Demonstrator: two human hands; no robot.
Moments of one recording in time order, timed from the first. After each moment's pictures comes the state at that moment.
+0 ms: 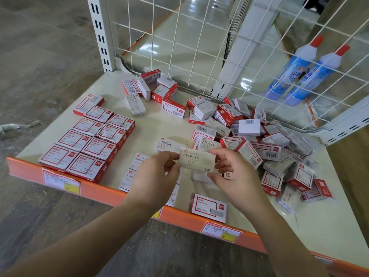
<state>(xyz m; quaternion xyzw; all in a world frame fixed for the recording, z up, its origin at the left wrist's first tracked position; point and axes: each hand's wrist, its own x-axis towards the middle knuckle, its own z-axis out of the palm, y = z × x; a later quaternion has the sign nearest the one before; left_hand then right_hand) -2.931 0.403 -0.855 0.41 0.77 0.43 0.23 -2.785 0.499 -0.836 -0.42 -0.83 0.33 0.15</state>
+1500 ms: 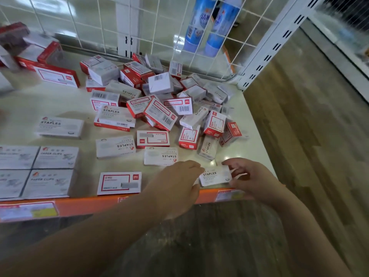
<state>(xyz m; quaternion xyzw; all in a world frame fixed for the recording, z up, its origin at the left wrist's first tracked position) -2.771 0.460 -0.858 0.74 0.57 0.12 0.34 -2.573 0.519 -0.839 -0.59 -0.72 0.37 0.00</state>
